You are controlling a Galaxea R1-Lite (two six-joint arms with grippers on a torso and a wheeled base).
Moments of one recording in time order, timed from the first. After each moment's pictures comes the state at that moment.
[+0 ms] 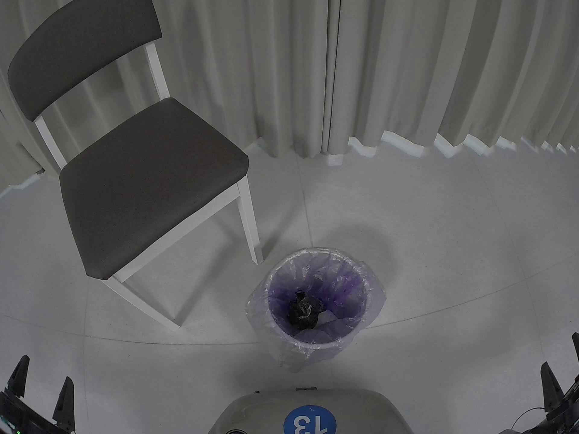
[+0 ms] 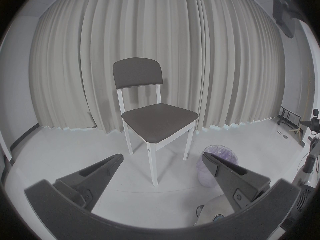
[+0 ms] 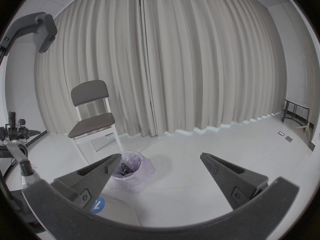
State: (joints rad) left arm 0.00 0.01 -0.02 0.00 0.00 -0.01; right arm 0.00 0.01 -0.02 -0.06 0.15 0.04
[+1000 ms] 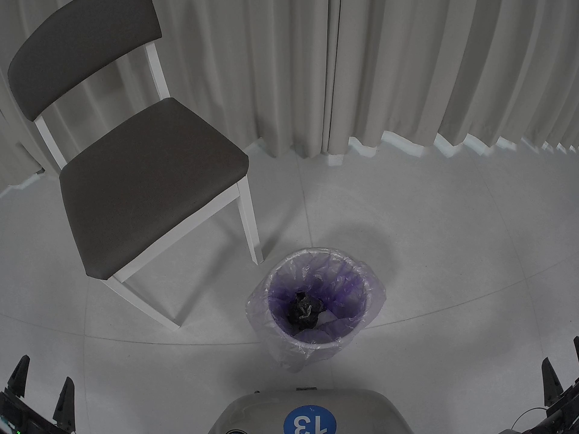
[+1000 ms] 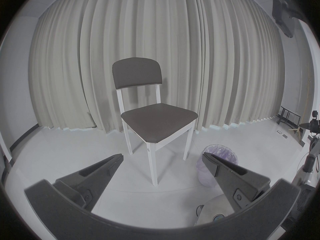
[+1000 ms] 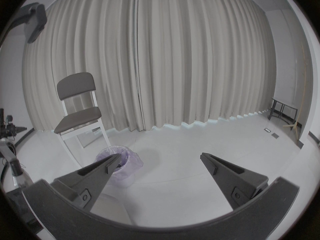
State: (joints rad) left arm 0.00 0.02 -0.02 0.00 -0.01 0.00; right arm 0.00 0.01 -0.02 0.00 0.00 0.06
